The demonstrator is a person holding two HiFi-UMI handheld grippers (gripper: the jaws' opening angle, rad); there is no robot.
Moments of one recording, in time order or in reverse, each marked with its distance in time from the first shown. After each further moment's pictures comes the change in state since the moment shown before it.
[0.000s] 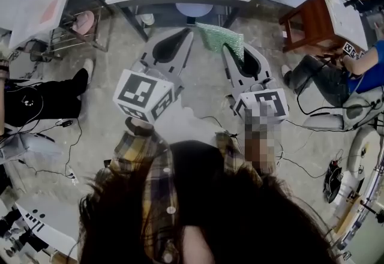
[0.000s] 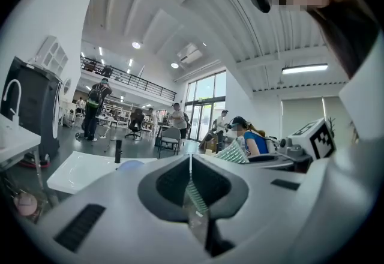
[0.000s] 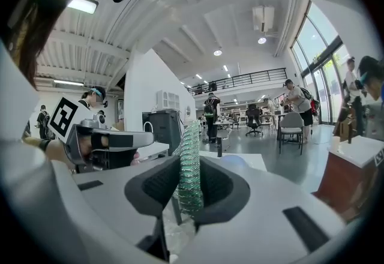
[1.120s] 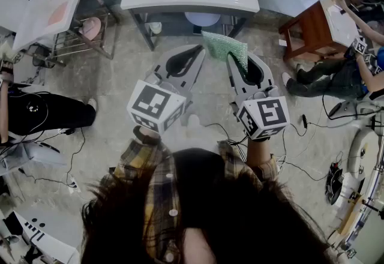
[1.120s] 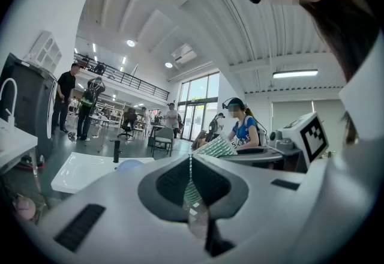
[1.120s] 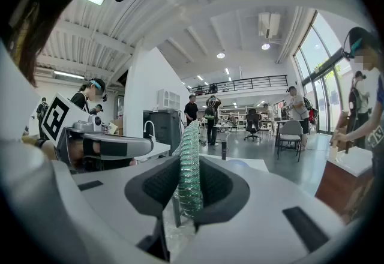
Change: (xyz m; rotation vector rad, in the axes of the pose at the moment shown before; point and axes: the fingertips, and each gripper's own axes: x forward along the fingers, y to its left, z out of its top) left arm -0.059 0.007 0.002 0.006 0.007 -0.089; right arm 0.006 0.066 0.017 -0.052 -0.001 -0.044
